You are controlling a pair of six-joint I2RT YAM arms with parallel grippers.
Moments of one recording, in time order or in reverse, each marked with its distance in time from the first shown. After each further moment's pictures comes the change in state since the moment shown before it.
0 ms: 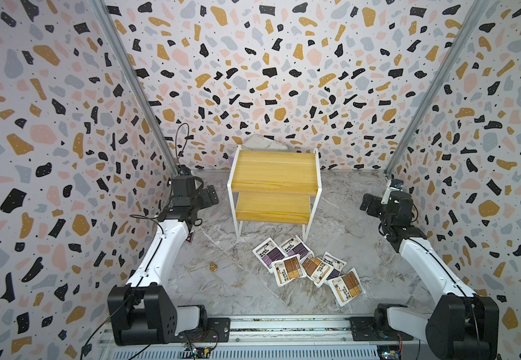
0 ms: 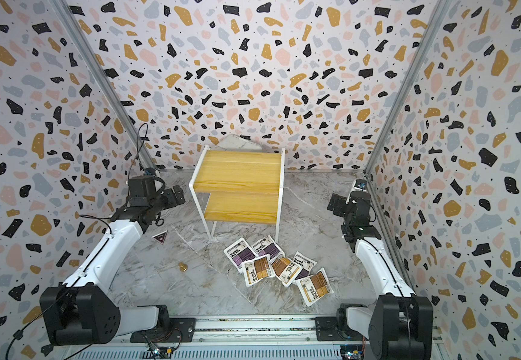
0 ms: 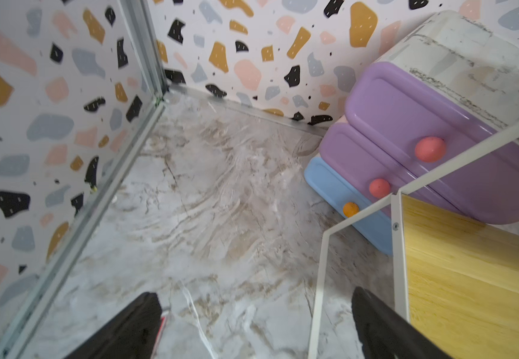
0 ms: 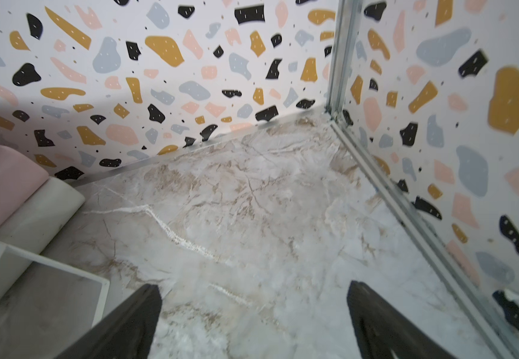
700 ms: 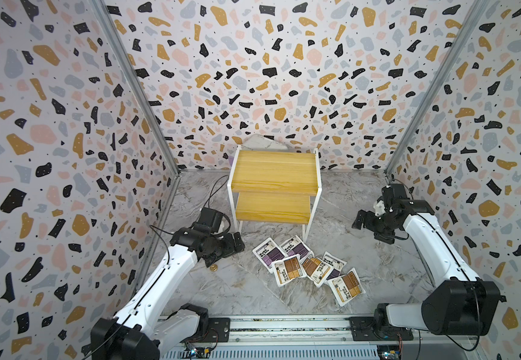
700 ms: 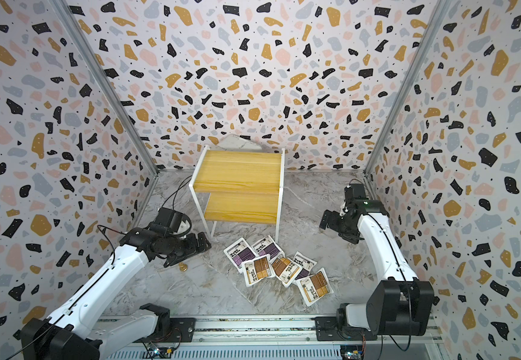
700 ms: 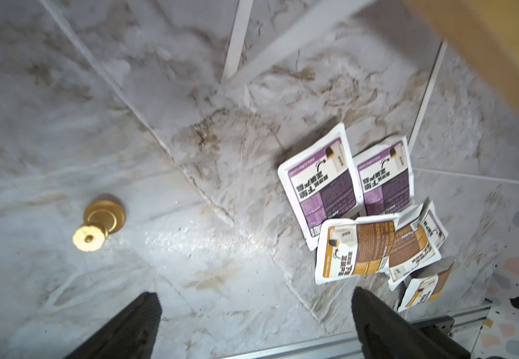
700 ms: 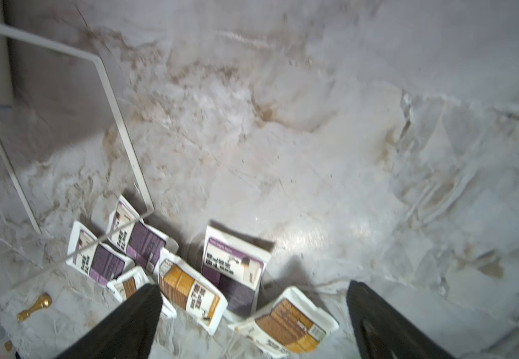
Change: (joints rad) left arm -0.341 -0.242 -0.224 -0.547 0.216 -0.305; right arm 0.016 0.127 0.380 -1.082 -0.316 0.100
